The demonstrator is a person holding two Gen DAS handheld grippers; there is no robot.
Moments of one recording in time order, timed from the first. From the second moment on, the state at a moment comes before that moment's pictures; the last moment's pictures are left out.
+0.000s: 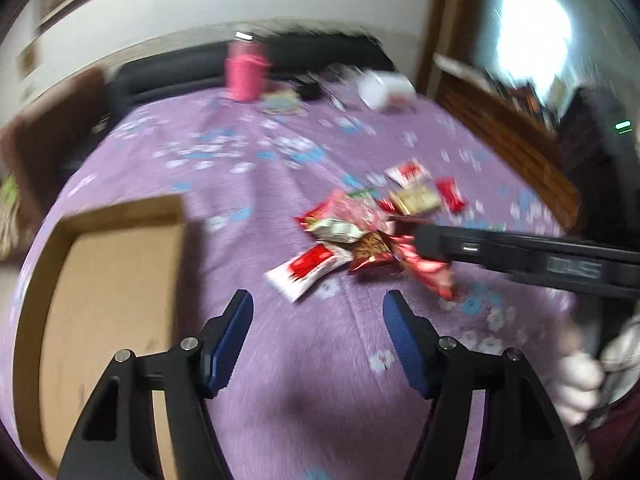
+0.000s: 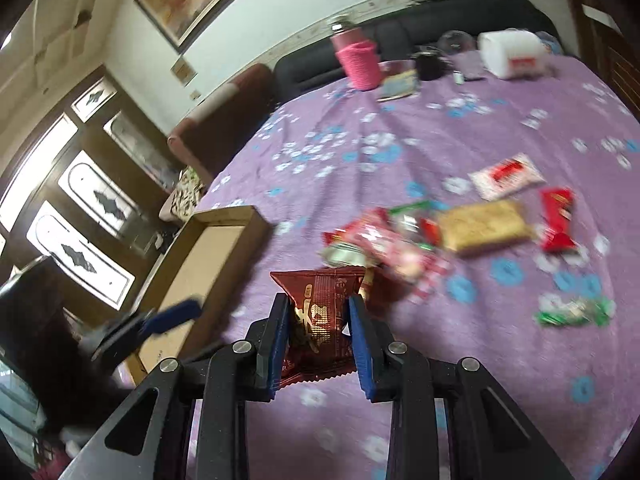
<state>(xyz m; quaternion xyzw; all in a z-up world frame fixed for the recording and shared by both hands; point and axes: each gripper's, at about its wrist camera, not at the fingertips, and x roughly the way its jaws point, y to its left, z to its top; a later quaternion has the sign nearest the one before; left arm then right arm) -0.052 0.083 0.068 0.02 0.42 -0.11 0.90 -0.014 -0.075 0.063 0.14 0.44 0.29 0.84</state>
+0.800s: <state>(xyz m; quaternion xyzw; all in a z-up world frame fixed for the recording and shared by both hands) 0.006 0.080 0.023 0.01 0.48 -0.14 0.87 -0.014 -0.107 0.042 0.20 0.43 0.32 0.82</state>
